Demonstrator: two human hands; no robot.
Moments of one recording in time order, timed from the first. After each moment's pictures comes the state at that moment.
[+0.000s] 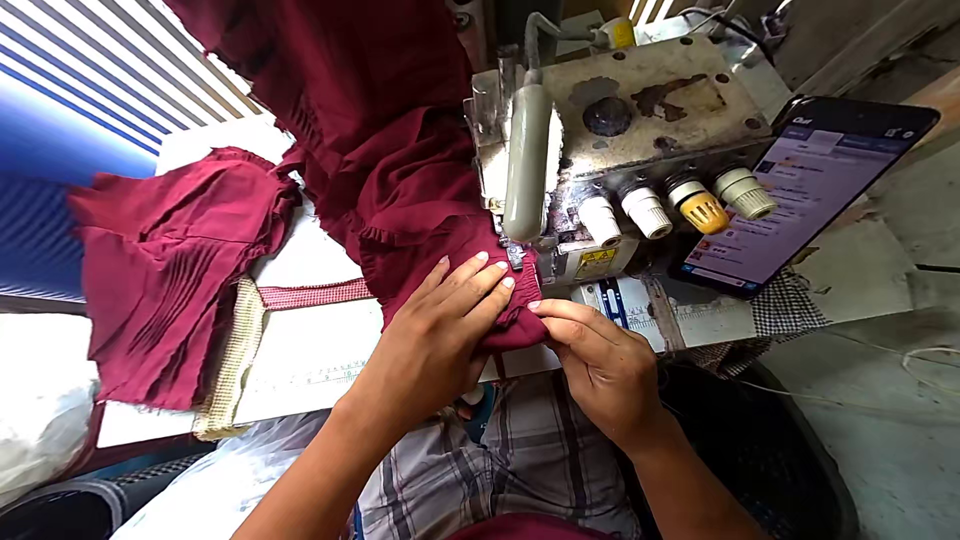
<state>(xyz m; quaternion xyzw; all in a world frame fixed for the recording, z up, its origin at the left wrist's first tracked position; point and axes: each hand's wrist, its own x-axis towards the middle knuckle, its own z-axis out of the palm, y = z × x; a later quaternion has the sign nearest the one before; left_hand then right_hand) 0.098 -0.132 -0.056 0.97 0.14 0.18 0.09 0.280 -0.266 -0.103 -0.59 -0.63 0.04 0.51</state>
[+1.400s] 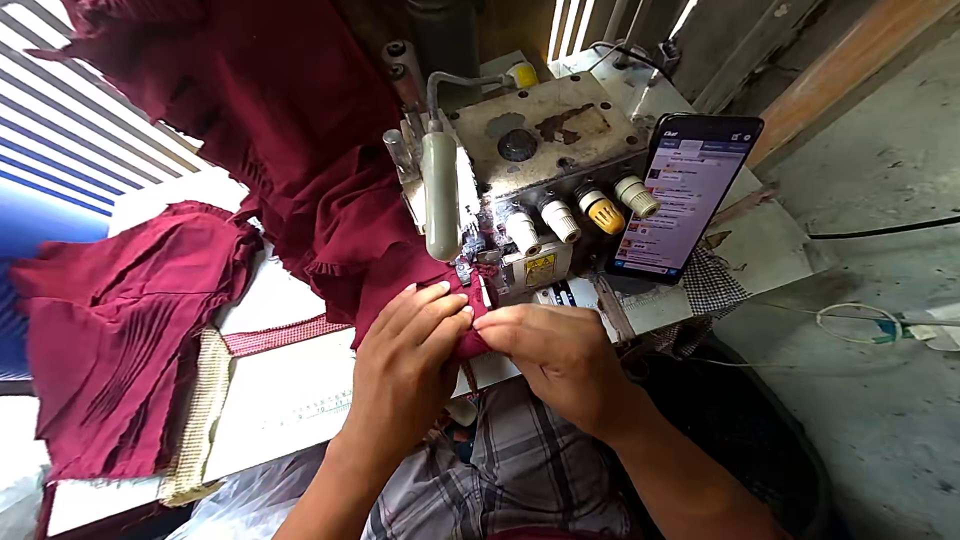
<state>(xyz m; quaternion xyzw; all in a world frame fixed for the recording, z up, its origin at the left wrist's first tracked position) 0.110 -0.150 -0.062 0.94 0.18 0.29 0.08 0.288 -0.261 -0.070 -0.57 -0.66 0.04 0.48</state>
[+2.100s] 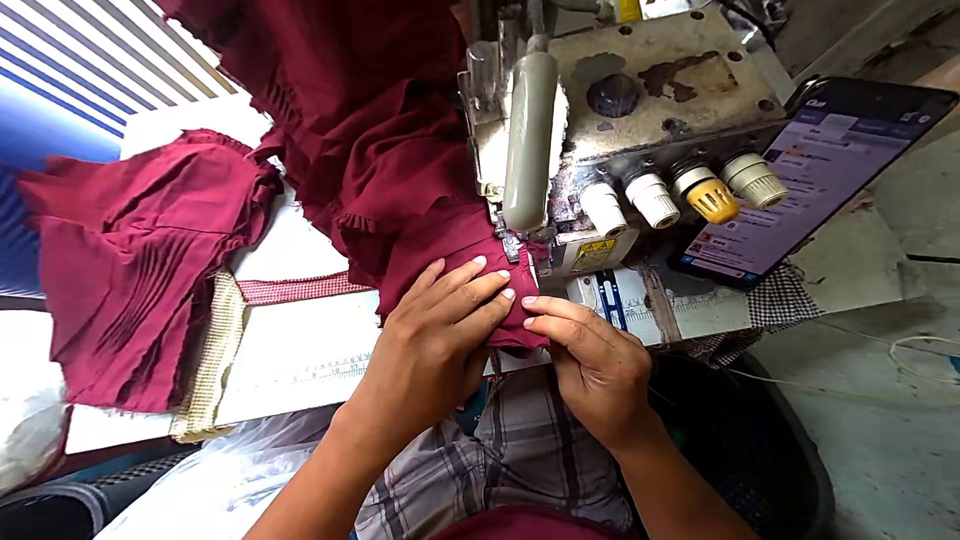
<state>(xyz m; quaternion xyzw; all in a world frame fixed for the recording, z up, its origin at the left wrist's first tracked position) 0.097 -0.144 -0.063 0.94 0.16 0.25 0.13 0.270 -0.267 -0.110 -0.60 -0.60 0.03 0.53</state>
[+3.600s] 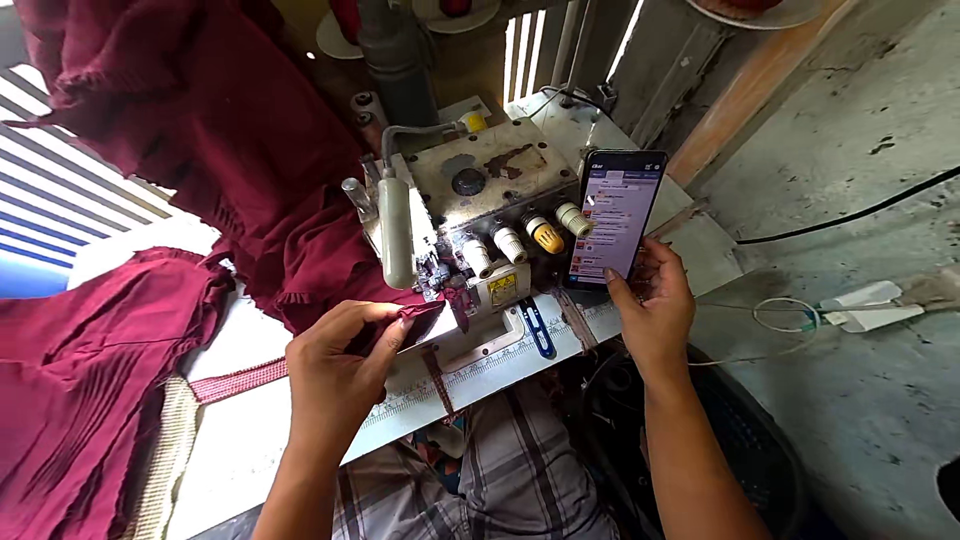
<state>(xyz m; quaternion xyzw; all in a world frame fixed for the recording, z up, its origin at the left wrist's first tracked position) 0.110 -0.121 -0.049 0.84 0.27 0.38 0.28 0.405 -0.314 -0.119 -0.75 -0.31 -0.05 0.58</state>
